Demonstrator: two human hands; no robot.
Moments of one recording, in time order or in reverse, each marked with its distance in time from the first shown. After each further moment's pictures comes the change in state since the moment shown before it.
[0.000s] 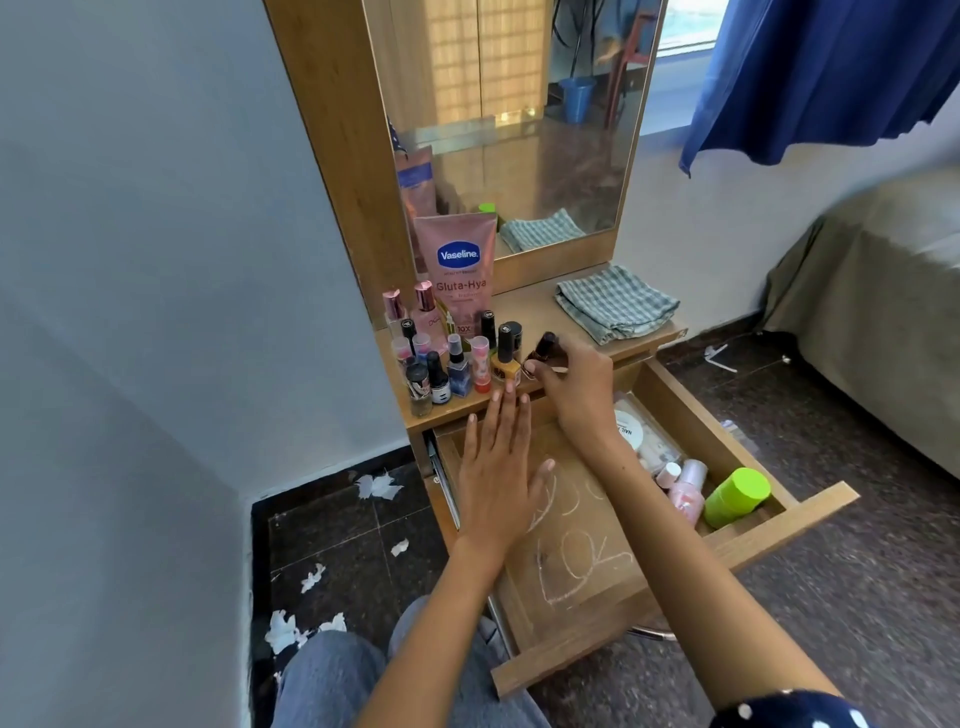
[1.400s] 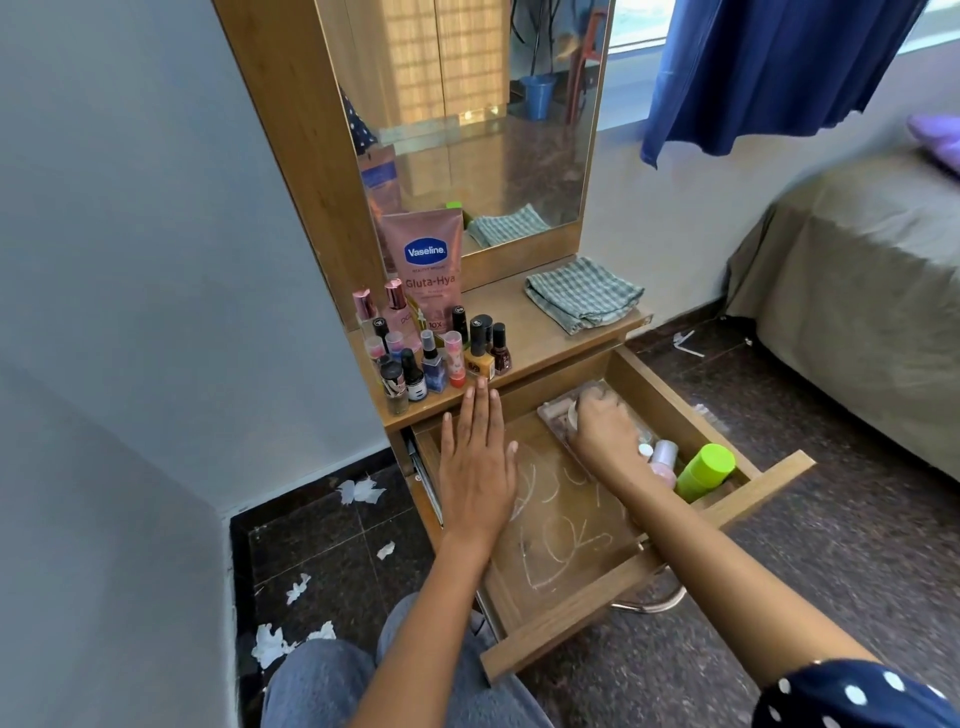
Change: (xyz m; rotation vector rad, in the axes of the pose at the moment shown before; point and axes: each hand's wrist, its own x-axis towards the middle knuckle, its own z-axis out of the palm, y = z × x) left_hand -0.003 0.004 -0.002 -0.065 0.019 -0.062; right_hand -0.029 0.081 -0.018 -0.638 -0.273 0.220
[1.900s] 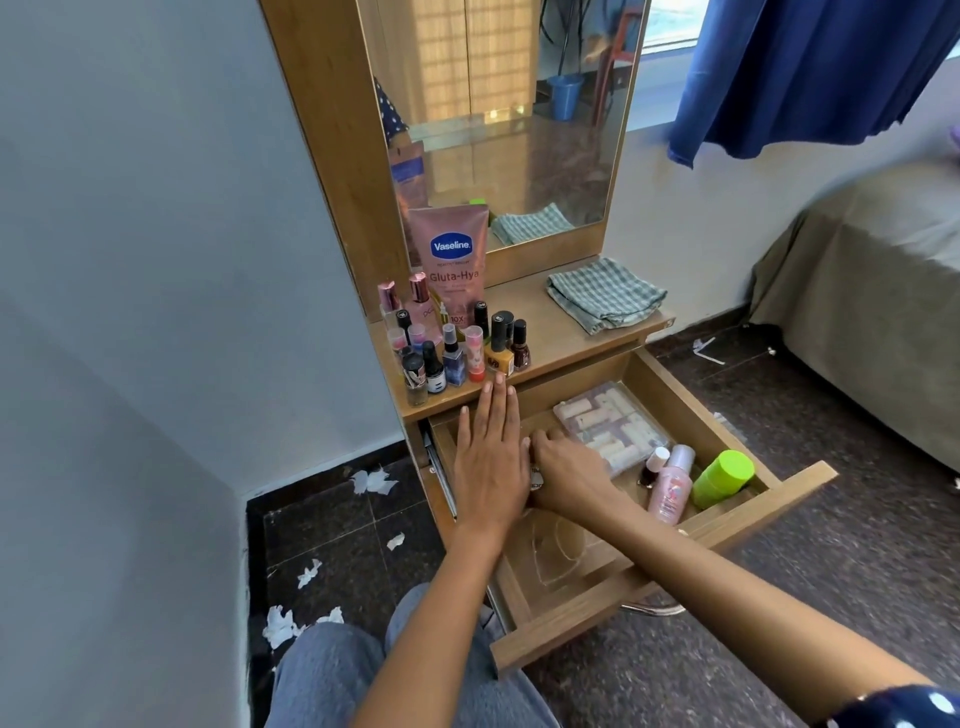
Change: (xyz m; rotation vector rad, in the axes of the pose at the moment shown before) left_hand 0.001 0.000 0.001 0.019 0.014 -0.012; right_hand -0.046 -0.038 0.011 -0.155 -0.224 -0.367
